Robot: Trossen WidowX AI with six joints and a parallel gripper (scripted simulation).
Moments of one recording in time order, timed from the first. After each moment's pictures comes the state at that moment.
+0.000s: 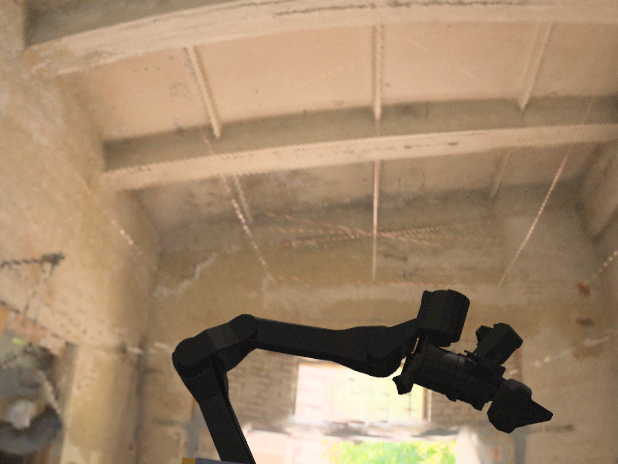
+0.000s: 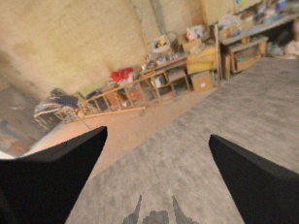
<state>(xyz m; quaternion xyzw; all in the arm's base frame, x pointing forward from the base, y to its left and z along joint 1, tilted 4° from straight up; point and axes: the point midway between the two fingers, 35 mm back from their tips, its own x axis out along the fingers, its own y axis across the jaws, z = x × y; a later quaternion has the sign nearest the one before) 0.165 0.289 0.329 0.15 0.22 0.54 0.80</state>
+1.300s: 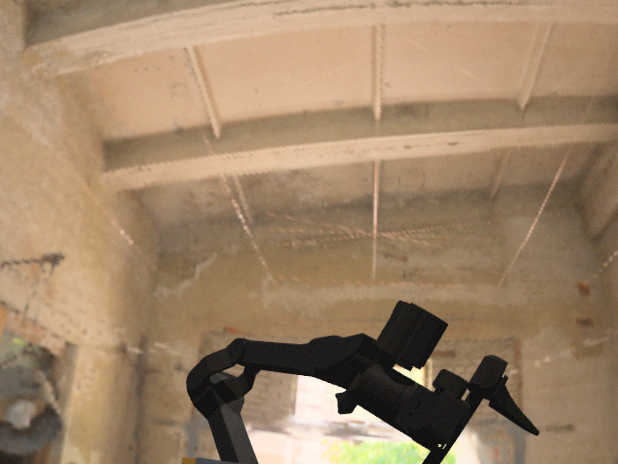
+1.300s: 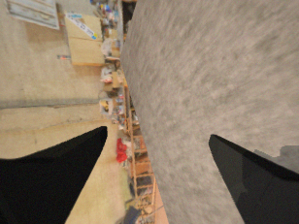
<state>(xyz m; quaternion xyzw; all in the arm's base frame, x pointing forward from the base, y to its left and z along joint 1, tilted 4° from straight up) 0.244 0.150 0.233 0.57 0.43 0.11 0.69</state>
